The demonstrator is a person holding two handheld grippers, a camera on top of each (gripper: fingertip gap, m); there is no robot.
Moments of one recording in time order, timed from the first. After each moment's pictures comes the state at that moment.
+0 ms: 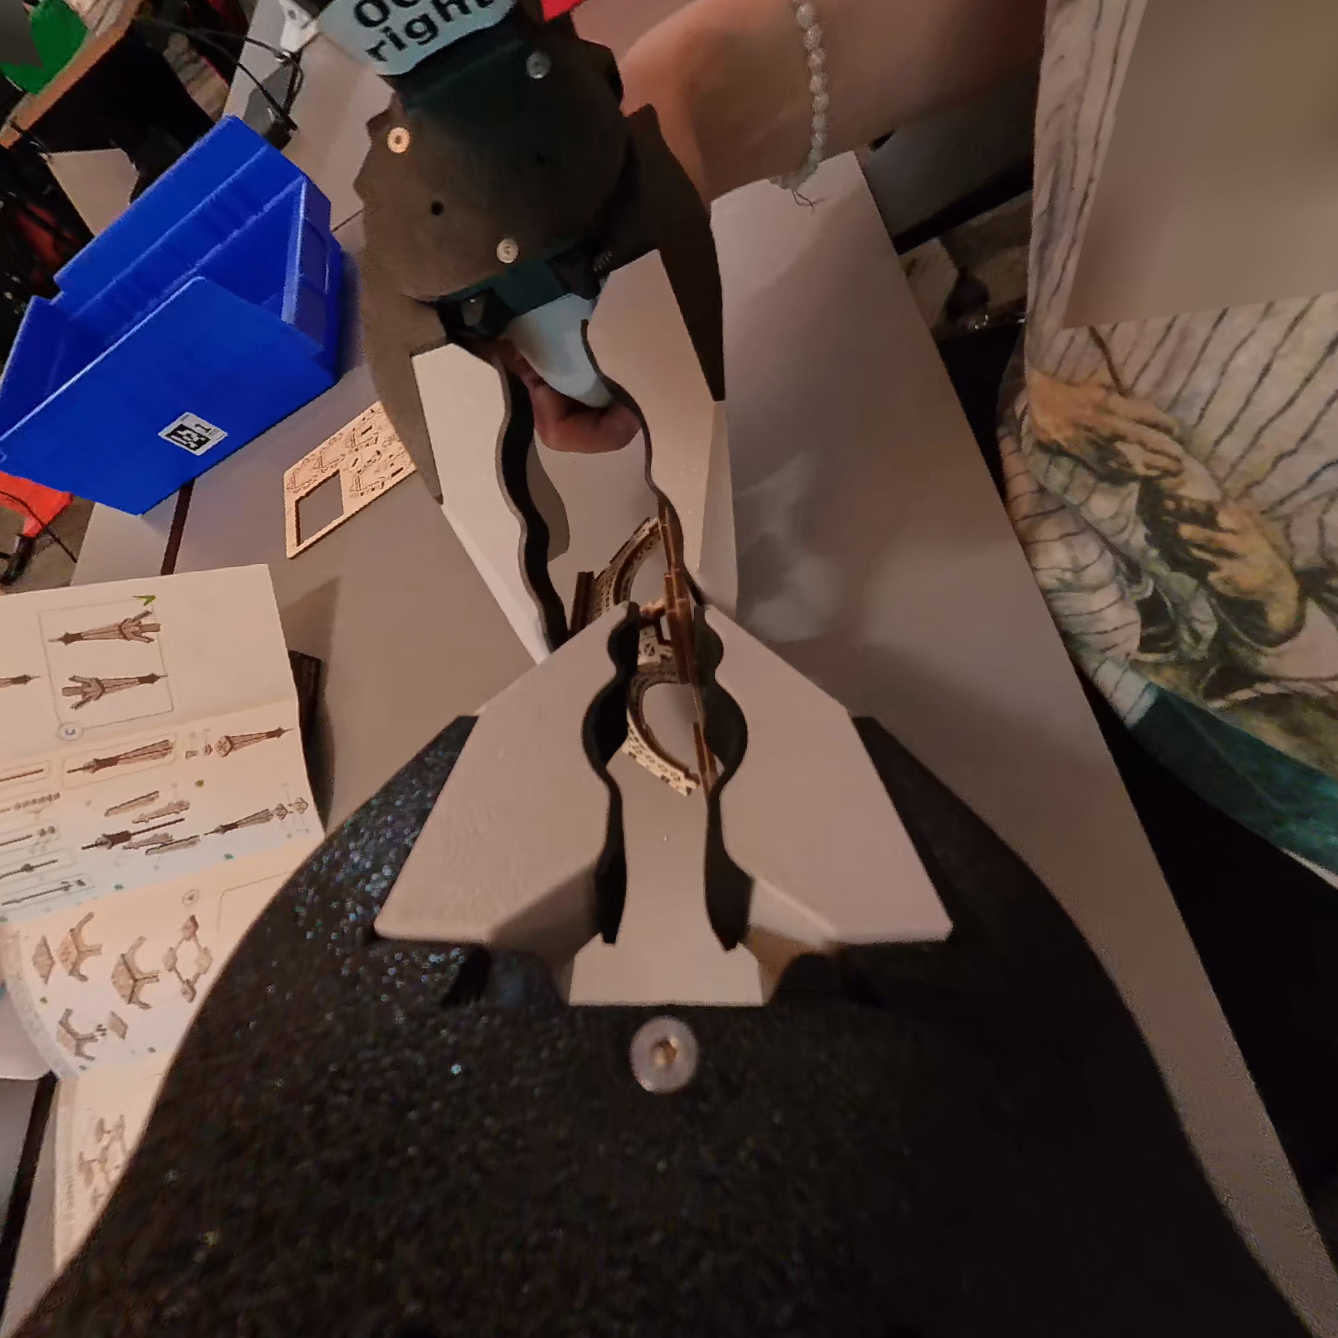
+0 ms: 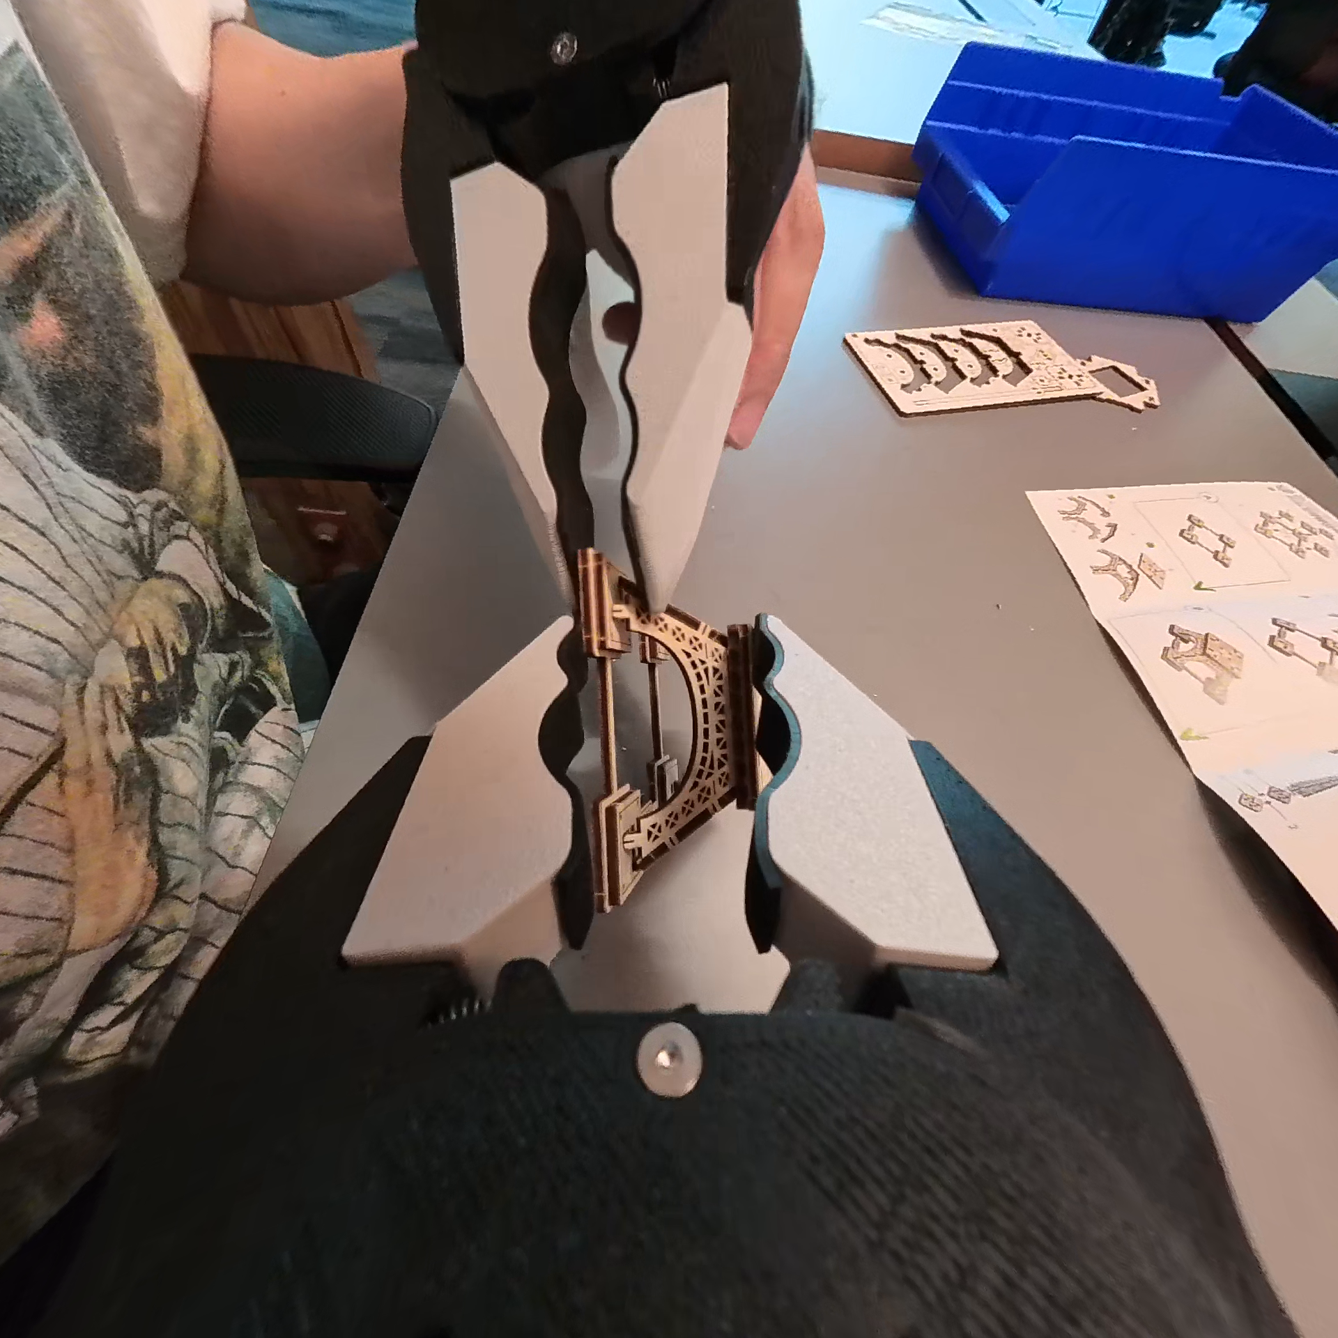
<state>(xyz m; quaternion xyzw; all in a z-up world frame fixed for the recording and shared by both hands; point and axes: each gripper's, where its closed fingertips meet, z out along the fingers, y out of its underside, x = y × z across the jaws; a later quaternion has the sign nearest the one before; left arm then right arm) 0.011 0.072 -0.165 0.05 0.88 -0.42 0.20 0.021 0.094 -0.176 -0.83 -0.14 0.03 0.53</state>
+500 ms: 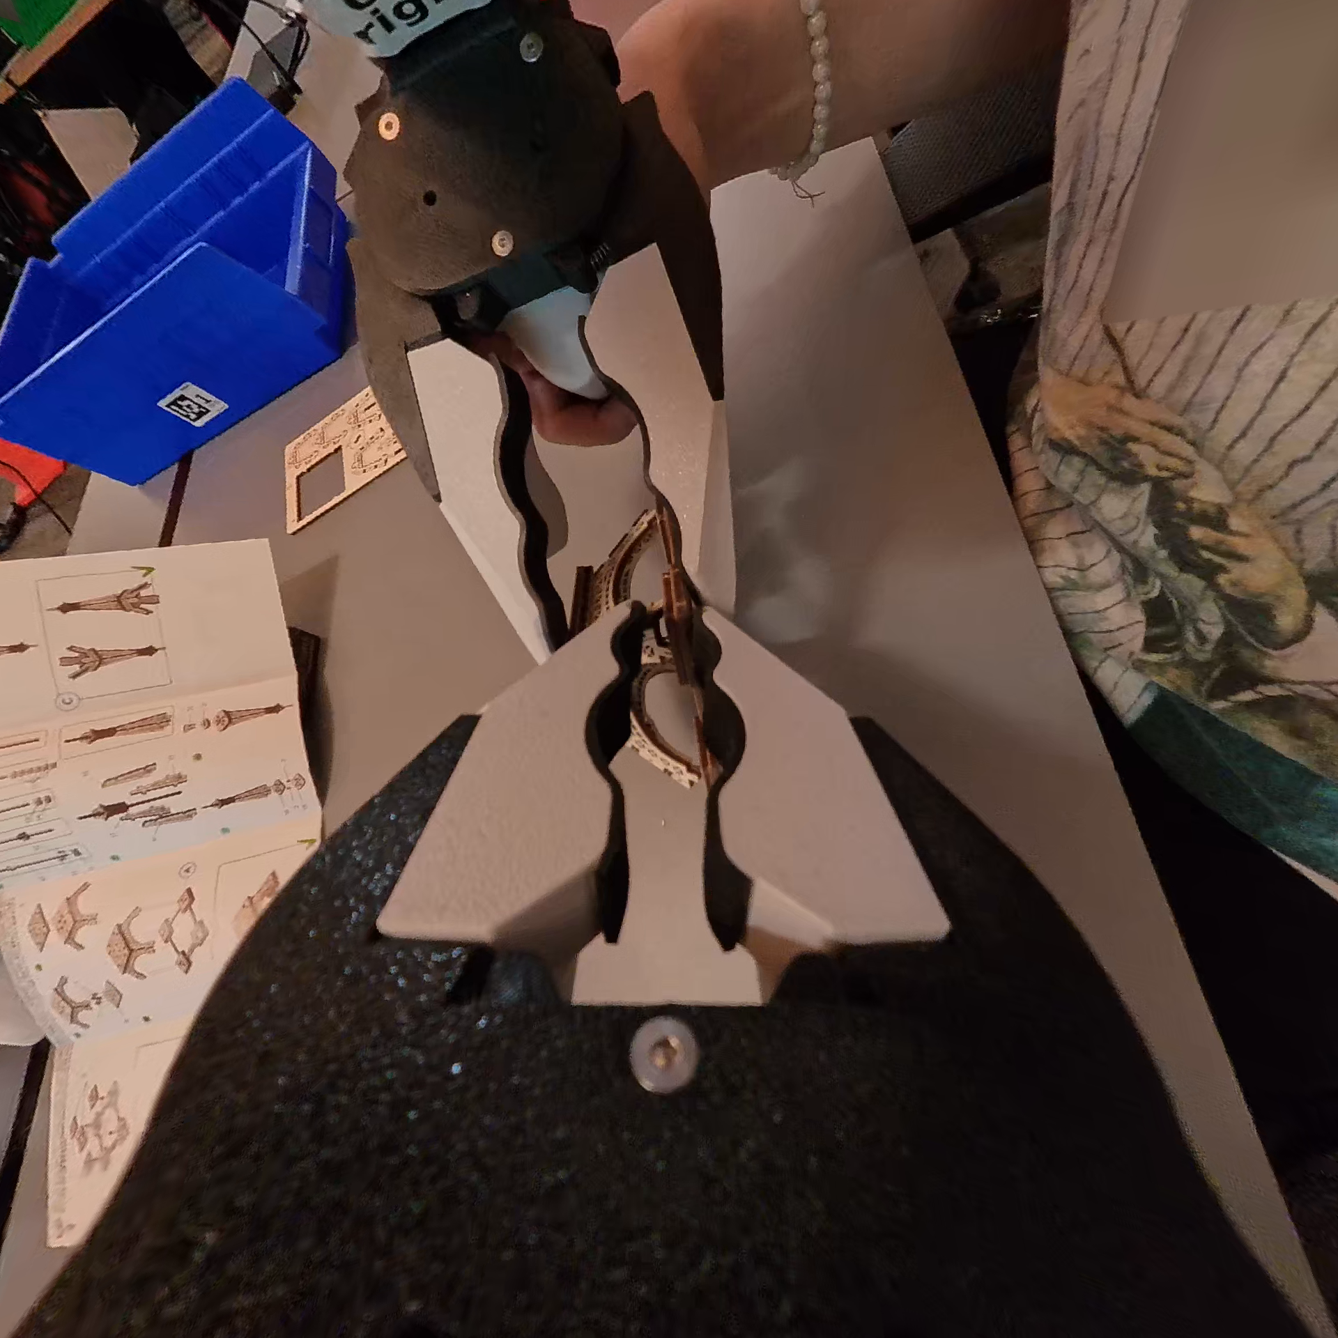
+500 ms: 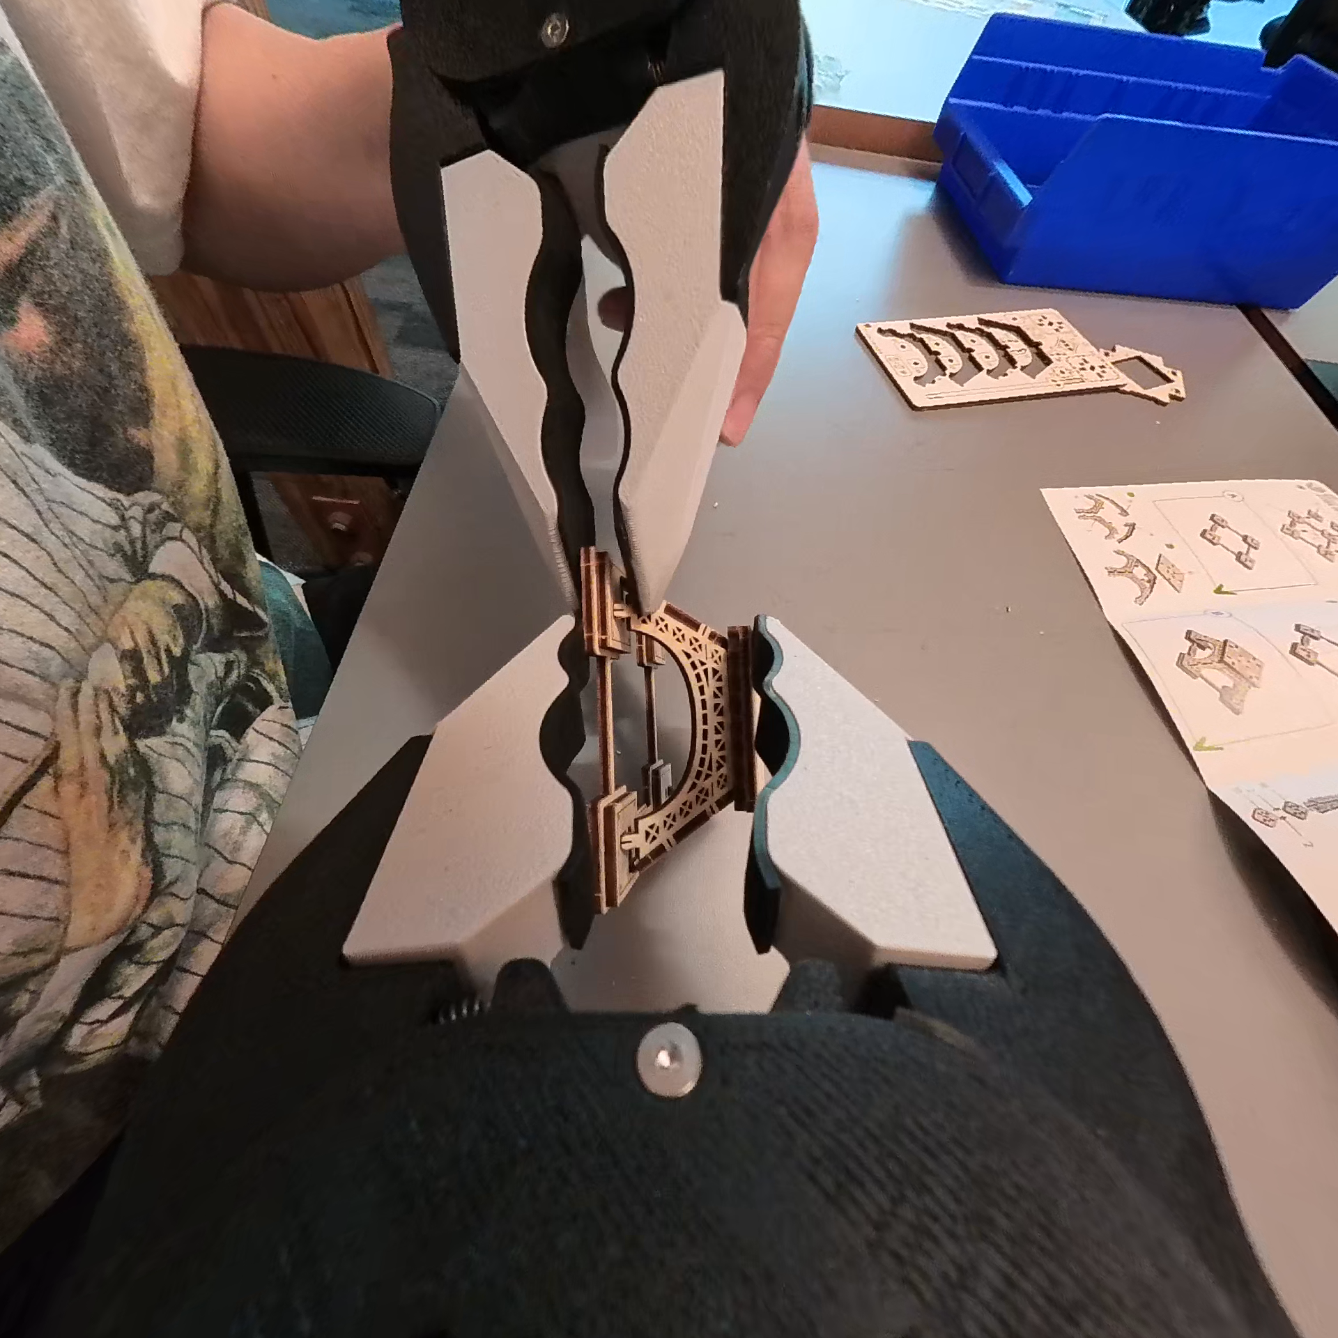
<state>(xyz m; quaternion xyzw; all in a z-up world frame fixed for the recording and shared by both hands) 0.012 0.076 -0.166 0.03 0.89 -0.42 0.20 0.022 0.098 -0.177 -0.84 -0.15 0.04 0.52</state>
